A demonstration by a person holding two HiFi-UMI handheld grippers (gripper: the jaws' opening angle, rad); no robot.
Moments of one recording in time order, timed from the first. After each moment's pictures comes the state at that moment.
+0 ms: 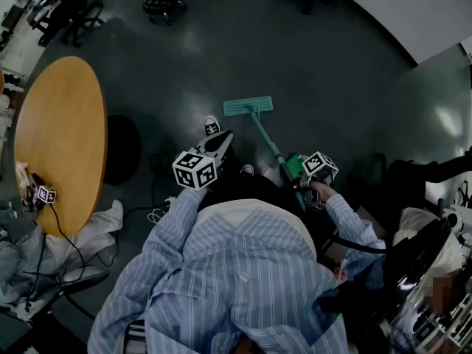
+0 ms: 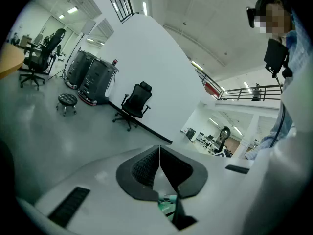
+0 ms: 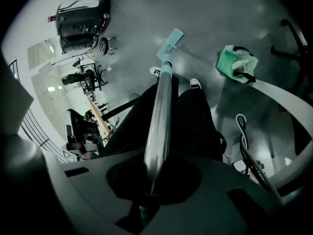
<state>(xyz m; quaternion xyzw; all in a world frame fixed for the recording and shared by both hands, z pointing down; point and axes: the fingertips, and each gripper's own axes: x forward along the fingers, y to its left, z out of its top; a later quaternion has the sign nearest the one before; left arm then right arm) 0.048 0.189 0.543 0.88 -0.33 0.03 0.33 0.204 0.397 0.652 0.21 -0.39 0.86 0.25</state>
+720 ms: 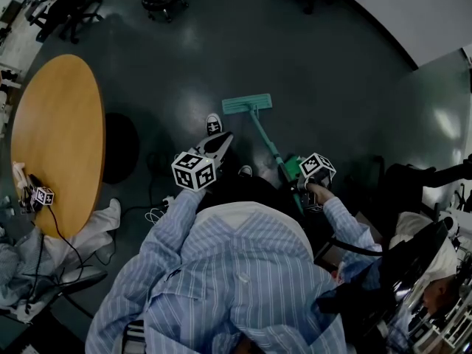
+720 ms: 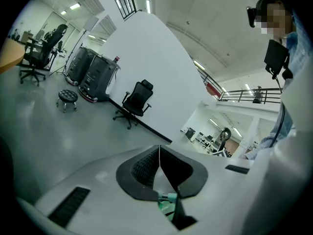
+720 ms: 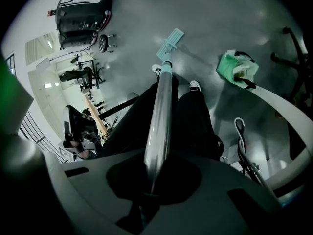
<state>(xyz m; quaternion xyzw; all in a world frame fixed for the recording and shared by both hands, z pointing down) 0.044 0.172 0.551 0.88 -0.33 0.04 0.34 0.199 0.379 0.662 0.21 -0.40 0.85 0.27</state>
